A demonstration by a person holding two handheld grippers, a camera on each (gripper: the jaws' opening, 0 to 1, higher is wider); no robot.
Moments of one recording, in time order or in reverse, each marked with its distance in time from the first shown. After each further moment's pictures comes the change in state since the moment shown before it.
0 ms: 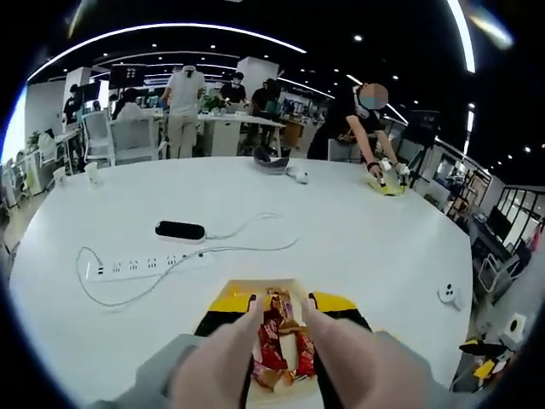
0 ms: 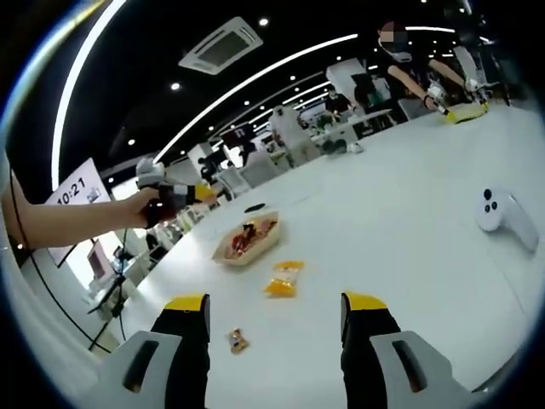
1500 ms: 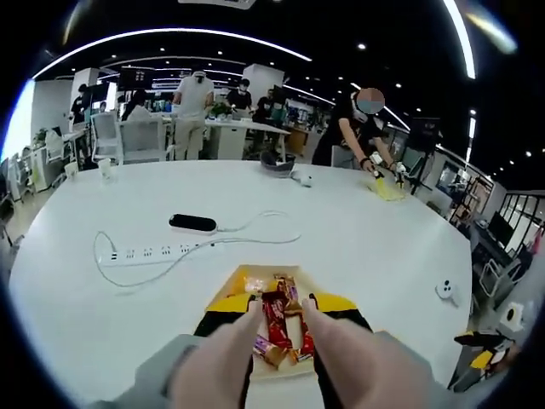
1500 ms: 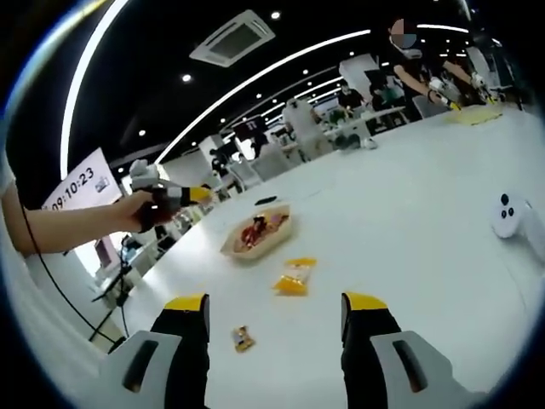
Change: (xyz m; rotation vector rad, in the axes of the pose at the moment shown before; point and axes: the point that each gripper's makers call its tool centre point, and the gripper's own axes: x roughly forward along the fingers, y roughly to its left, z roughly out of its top) left arm -0.039 0.004 -0.021 -0.012 -0.046 0.018; right arm 0.015 0.012 -0.004 -0.047 0.040 0.064
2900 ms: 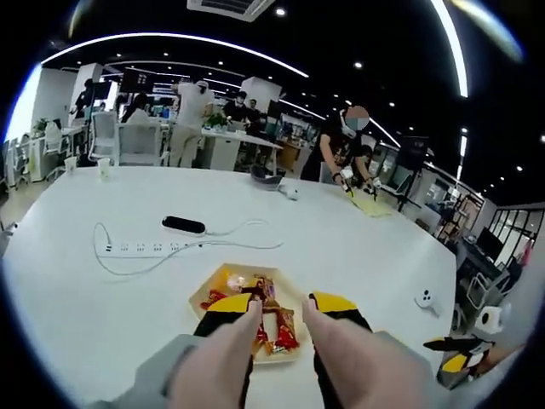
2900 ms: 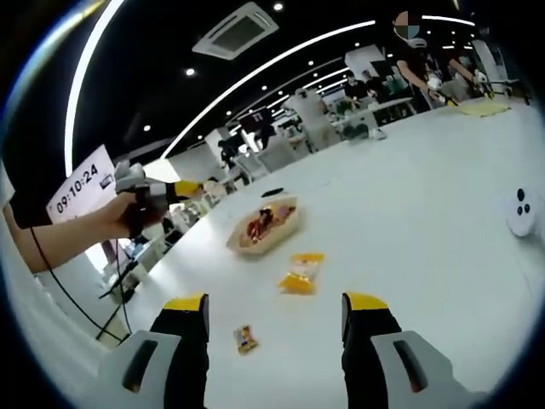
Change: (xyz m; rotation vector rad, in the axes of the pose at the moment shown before) left arm -0.031 -0.023 -0.005 -0.052 -0.073 -0.071; right arm 0.015 -0.003 -0.008 0.015 0.042 0.041
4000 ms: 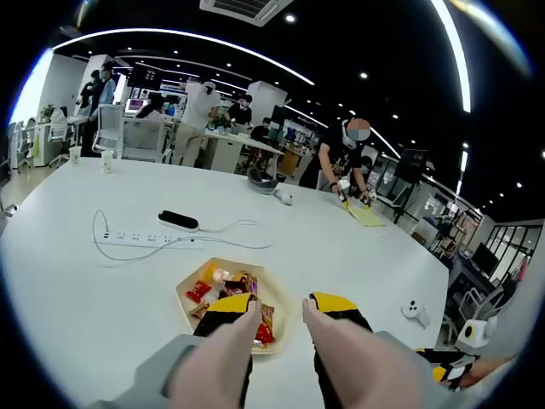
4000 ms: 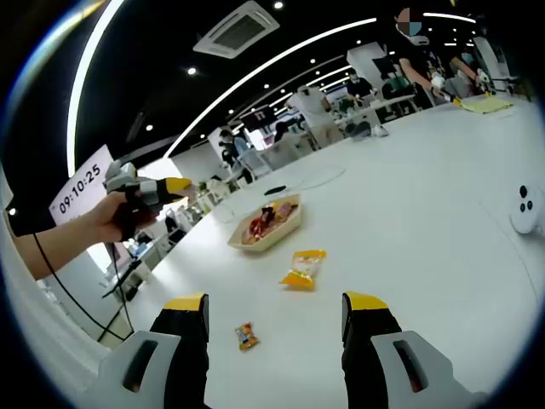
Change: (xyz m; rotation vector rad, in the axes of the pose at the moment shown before) left arm -0.018 -0.023 -0.007 -0.064 -0.035 0.002; right arm 0.001 0.003 -0.002 0.007 0.008 0.020
